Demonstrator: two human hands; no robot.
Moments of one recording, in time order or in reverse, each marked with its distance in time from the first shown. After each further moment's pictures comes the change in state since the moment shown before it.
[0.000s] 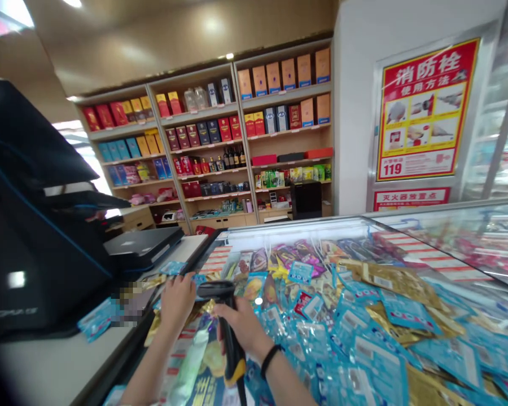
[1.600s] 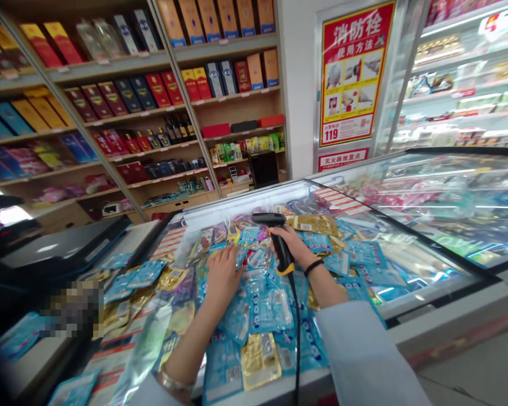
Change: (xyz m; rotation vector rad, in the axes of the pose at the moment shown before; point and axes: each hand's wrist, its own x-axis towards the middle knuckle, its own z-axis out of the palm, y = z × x) left_hand -0.091 0.191 -0.024 -0.464 -0.026 0.596; right_hand -0.105 -0.062 -0.191 -0.066 0.473 -0.234
